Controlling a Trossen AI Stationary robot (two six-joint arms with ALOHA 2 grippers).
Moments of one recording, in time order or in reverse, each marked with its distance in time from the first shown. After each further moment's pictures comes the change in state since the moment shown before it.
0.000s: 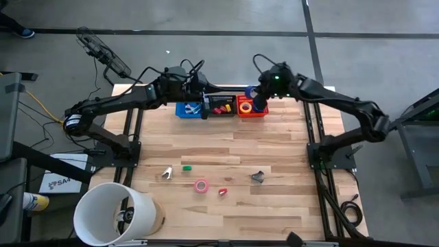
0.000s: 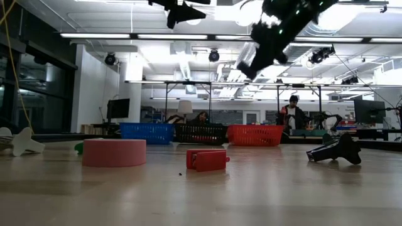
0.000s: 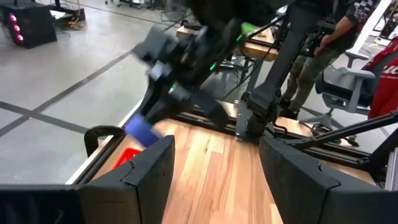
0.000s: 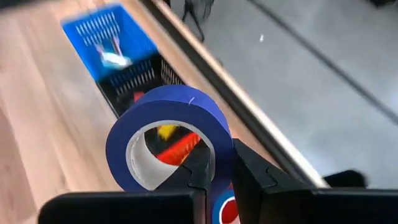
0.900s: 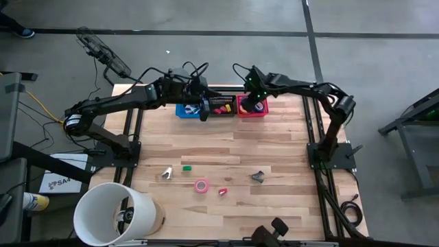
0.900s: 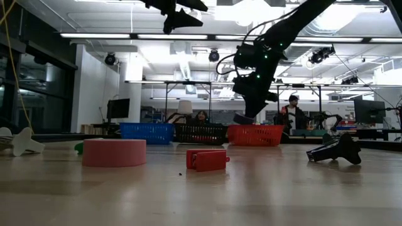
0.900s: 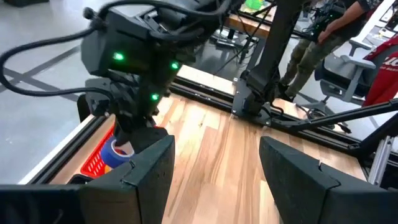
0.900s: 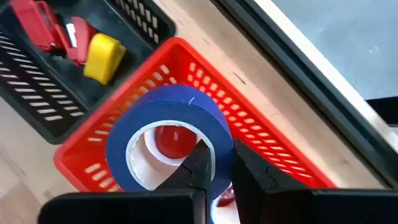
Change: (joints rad) left arm -0.001 0.000 0.000 -0.105 0.011 -0.065; right arm -0.063 0.445 0.165 -0.147 0.019 0.101
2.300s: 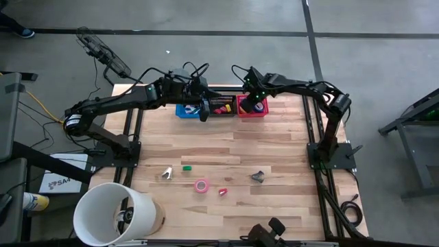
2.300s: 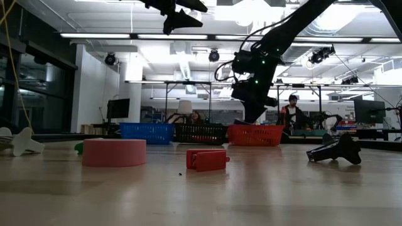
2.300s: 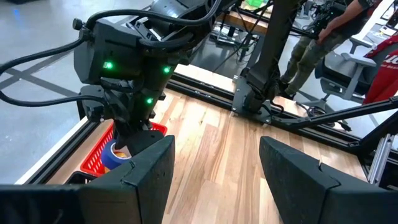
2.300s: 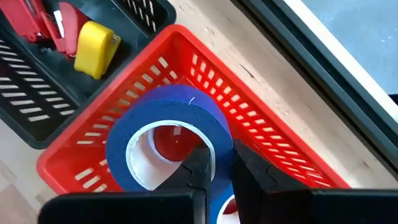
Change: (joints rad) left arm 0.000 0.000 0.000 -0.008 0.000 0.000; right arm -0.005 0.054 0.016 -0.003 -0.024 0.000
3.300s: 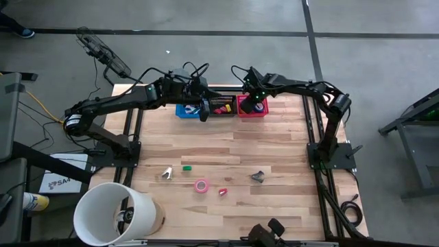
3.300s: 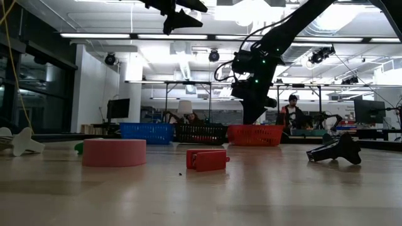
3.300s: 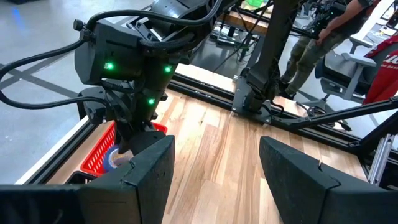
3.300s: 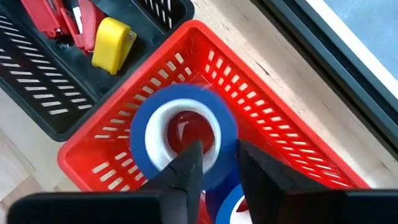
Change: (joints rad) left arm 0.000 0.000 0.000 0.000 0.000 0.000; right arm 0.000 0.000 0.000 -0.007 -0.041 0.000
